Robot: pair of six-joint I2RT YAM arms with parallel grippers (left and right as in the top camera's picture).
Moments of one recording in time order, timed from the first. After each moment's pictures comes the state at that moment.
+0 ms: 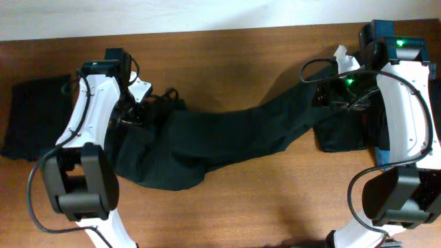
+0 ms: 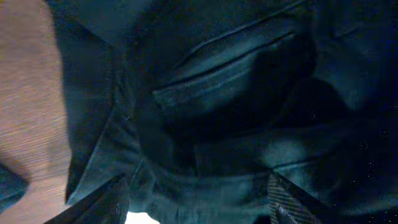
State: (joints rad) left arm -0.02 2.02 1.69 -1.23 -0.02 0.32; right arm -0.14 1.83 1.84 -1.48 -0.29 -0.09
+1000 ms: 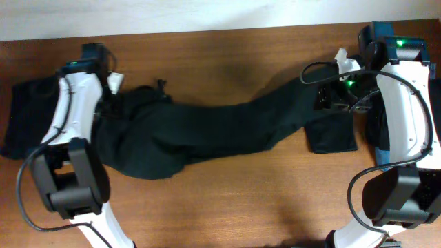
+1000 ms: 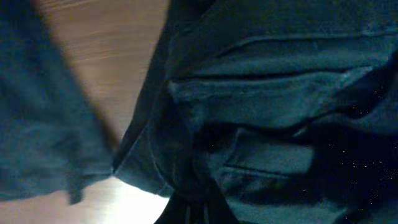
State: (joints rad) left arm 0.12 2.06 1.74 -1.11 -0.22 0.24; right arm -0.14 1.83 1.84 -1.50 -0.24 -0.07
